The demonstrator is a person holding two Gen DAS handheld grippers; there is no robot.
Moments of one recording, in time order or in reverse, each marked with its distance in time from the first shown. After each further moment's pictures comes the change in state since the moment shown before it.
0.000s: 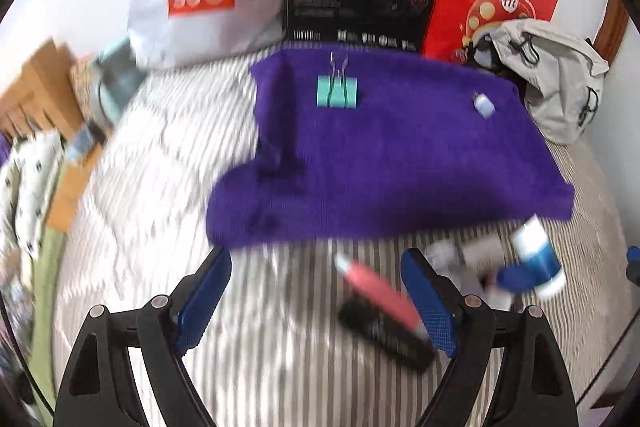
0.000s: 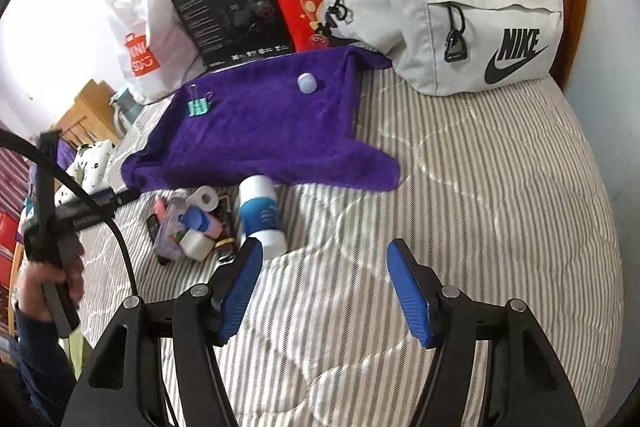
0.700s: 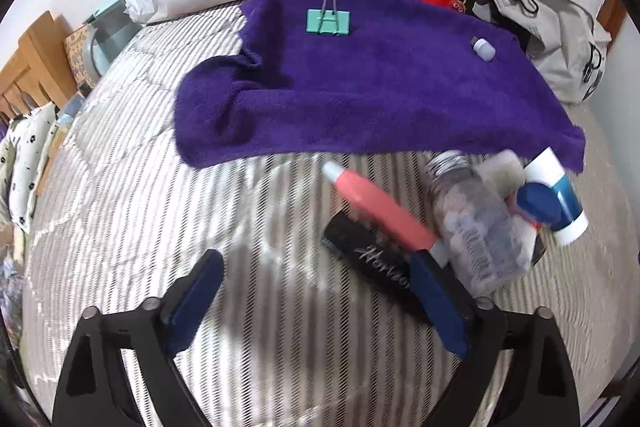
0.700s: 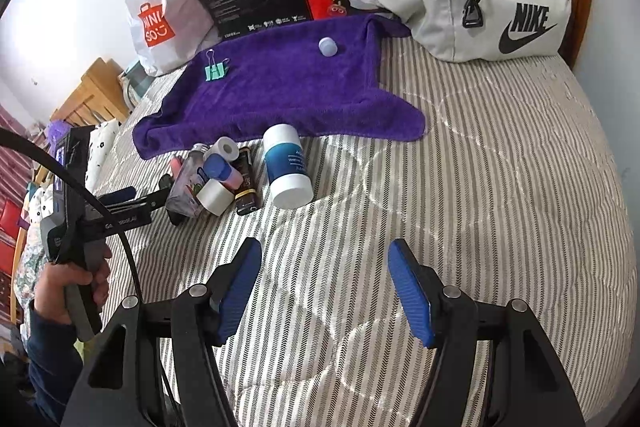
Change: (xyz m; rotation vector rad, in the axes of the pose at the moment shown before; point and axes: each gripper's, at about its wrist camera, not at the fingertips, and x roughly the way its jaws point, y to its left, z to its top) left arm 0.022 -0.011 -0.043 0.013 0.067 0.021; right arm 0.004 0.019 -0.034 -0.022 0.057 0.015
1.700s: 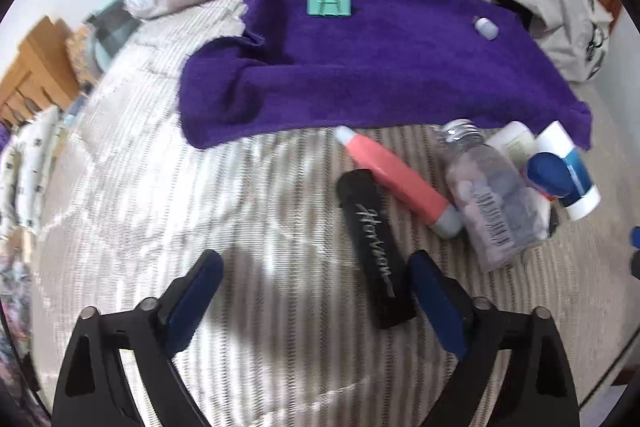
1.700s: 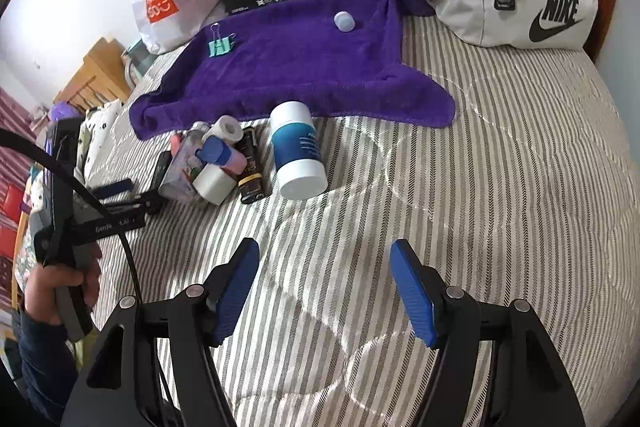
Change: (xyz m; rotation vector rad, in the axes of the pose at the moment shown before) left arm 0.008 -0.003 -0.008 0.024 0.028 -0.003; right arm 0.032 0.005 0.004 -0.016 0.062 0.020
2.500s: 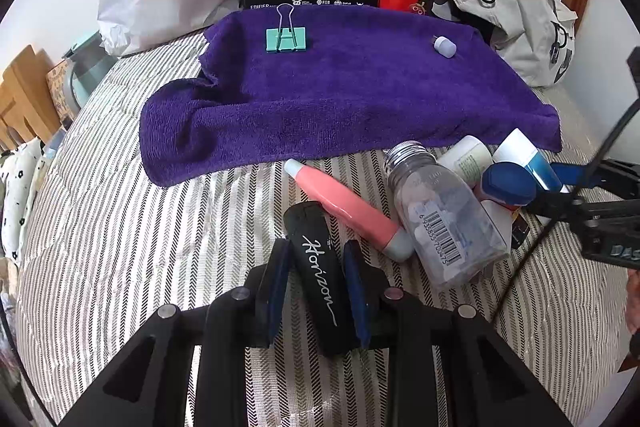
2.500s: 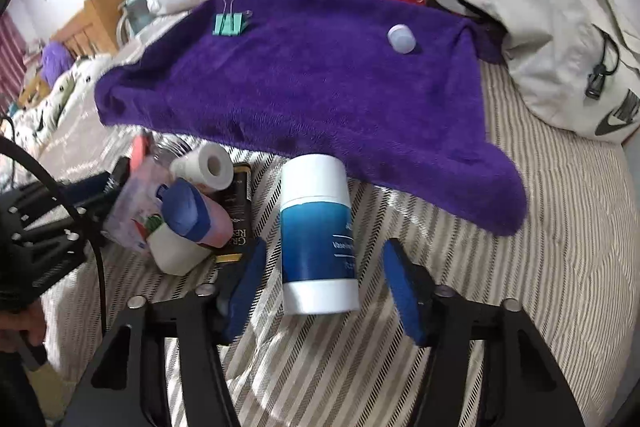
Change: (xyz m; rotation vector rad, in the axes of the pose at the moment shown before) left arm -0.007 -0.014 -0.002 0.069 -0.129 -0.052; right arm 0.078 0.041 0.049 -0.240 0.003 -0.119
